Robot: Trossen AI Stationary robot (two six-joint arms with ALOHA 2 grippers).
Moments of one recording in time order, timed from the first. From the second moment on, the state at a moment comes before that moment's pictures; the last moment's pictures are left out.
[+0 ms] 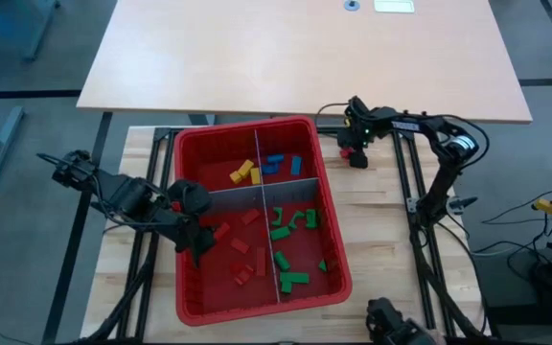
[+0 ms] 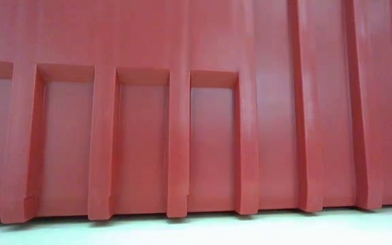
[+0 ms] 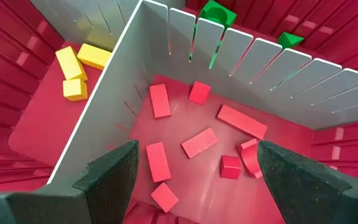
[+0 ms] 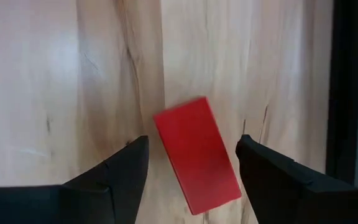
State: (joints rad) left arm -0.49 1.29 1.49 -1.35 -0.45 -0.93; right arm -0.96 1.76 1.05 -0.60 -0.19 -0.93
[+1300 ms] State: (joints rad) left arm -0.49 1.29 1.49 -1.35 -0.45 -0.90; right arm -0.77 1.81 1.05 -1.01 -0.27 -0.37
